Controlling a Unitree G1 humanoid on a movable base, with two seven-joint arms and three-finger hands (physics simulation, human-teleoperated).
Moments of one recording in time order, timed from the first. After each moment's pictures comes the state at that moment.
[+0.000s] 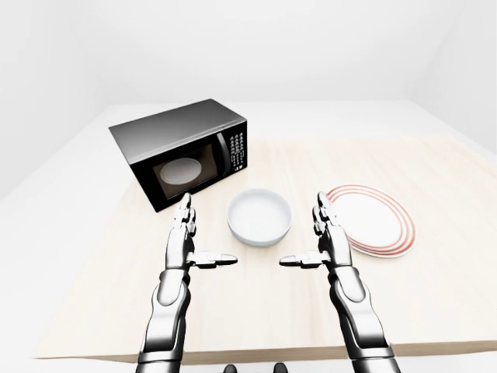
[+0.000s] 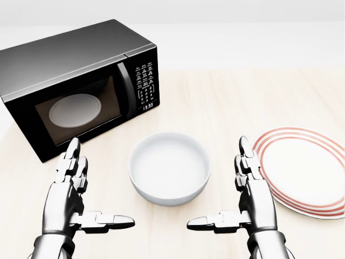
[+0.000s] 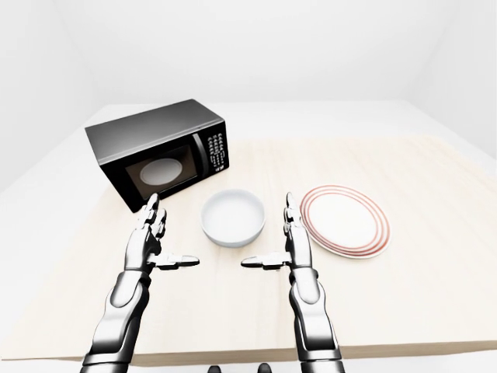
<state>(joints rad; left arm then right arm) 0.00 0.02 0.04 0.01 -0.02 -0.01 -0.04 0.03 0.00 0.00 -0.03 -0.02 0.01 0.02</state>
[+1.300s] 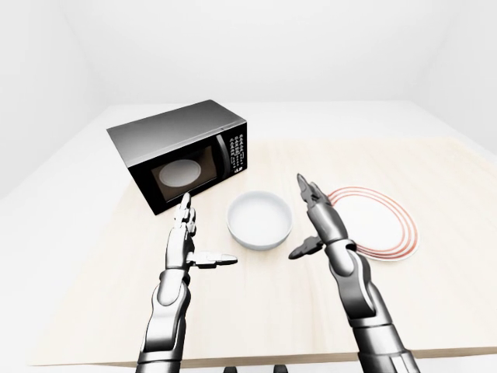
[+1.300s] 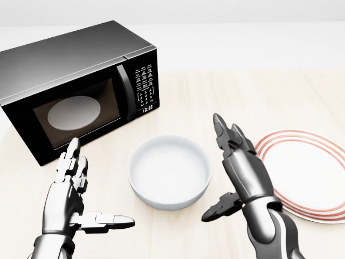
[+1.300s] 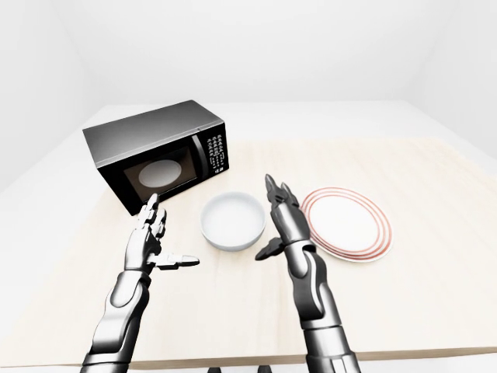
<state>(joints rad) 0.00 0.02 0.04 0.01 -0.02 -0.01 -0.04 -0.16 -0.09 0.03 0.00 -0.76 0.02 0.12</state>
